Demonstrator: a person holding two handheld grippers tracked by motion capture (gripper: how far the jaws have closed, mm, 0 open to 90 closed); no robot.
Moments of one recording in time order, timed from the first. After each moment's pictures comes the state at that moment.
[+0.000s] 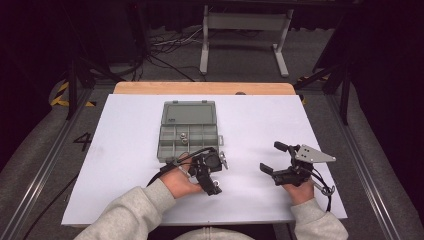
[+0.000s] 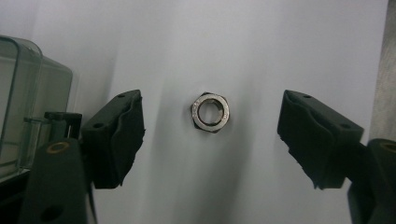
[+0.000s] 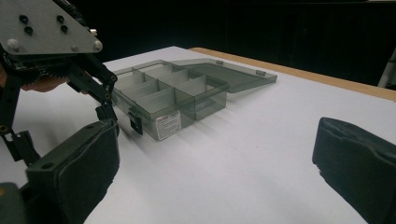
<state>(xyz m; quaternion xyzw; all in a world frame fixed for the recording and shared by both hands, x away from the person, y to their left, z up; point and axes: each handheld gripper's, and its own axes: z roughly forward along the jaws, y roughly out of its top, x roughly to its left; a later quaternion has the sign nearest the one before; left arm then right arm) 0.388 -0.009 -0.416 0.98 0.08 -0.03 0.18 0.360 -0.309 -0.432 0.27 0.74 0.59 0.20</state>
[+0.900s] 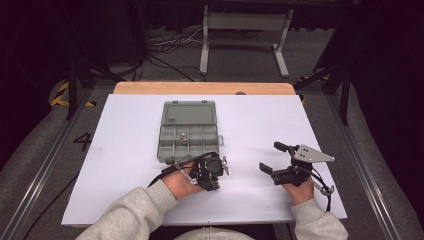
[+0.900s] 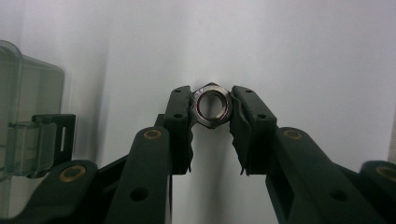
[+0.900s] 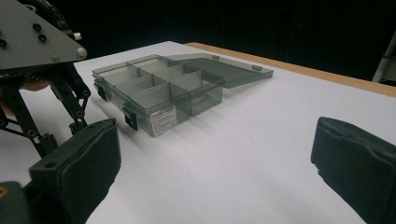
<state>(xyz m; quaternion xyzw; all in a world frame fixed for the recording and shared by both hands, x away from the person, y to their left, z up) 0.379 -0.012 -0.417 0.99 0.06 0.00 0.16 0.360 -0.308 -0.433 0.28 0.74 0.58 0.21</state>
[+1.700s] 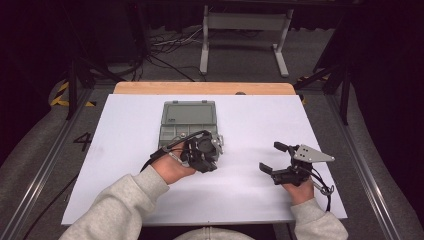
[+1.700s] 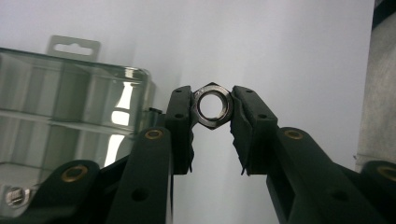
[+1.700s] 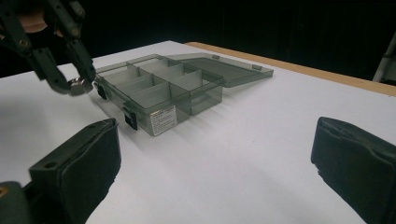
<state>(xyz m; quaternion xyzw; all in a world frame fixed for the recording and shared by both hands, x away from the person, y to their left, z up) 0.399 0.014 -0.350 0.97 0.08 0.04 0.21 0.361 -0.309 -0.433 0.28 0.74 0.58 0.20</state>
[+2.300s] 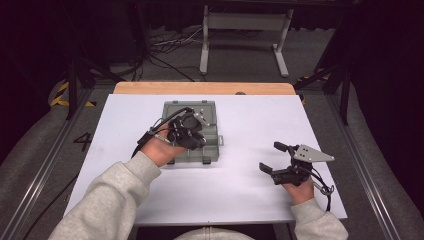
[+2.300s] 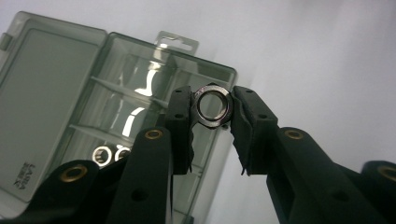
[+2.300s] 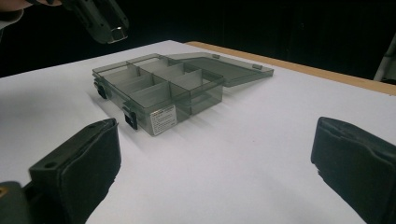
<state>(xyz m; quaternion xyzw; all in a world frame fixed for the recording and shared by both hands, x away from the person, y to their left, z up) 0.438 0.050 -0.330 0.95 0.16 0.07 0.25 0.361 -0.309 -0.433 0.28 0.74 0.58 0.20</state>
